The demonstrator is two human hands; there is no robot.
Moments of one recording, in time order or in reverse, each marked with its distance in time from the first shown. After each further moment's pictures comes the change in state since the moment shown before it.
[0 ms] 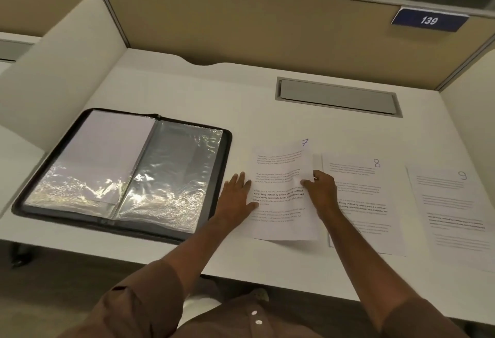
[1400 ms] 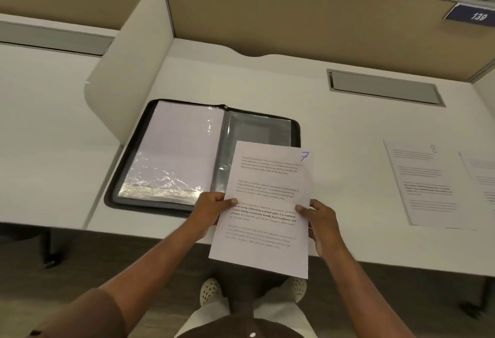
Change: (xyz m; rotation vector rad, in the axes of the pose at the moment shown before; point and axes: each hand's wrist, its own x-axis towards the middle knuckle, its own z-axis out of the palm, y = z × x) left_hand -0.155 -0.259 -0.108 -1.292 -0.118 -0.369; right_hand -0.213 -0.050 0.210 0.384 -0.148 0.266
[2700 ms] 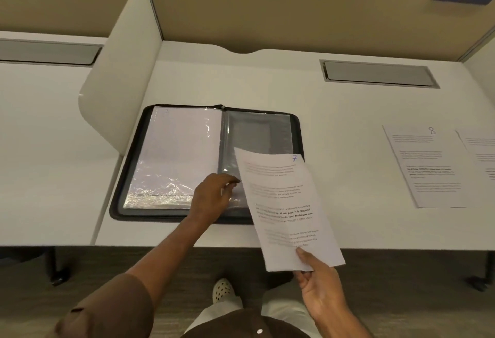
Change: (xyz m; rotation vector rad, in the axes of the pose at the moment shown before) left_hand 0.019 0.019 -0.023 0.855 0.187 0.710; right_hand -0.107 0.051 0.043 0.718 0.198 0.270
